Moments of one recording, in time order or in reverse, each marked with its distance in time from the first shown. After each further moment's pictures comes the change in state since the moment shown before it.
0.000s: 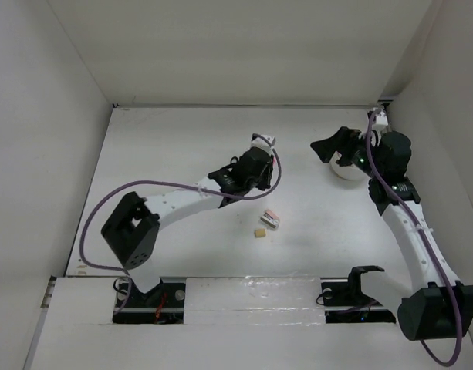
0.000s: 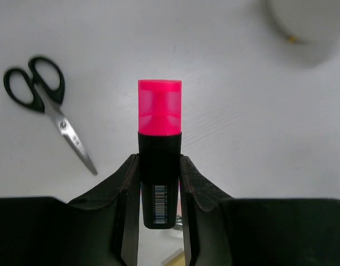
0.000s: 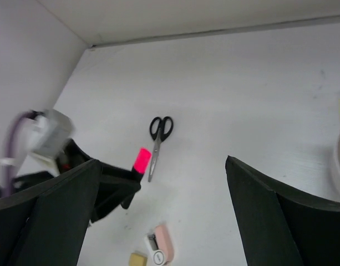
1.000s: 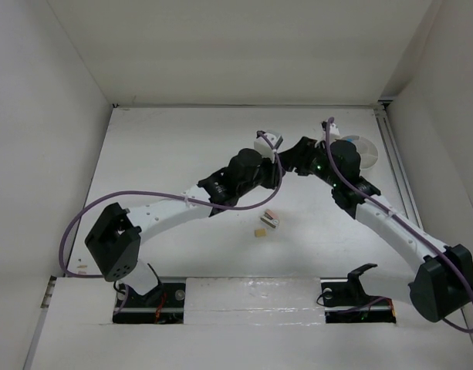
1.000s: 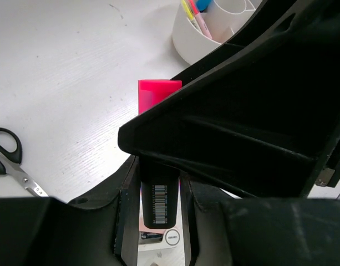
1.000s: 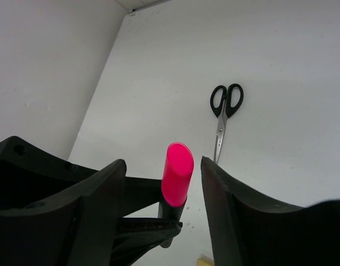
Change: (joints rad) left arm -0.039 -0.204 -0.100 0.286 0.157 0.114; right arm 0.381 0.154 -0.104 0.224 0.208 0.261
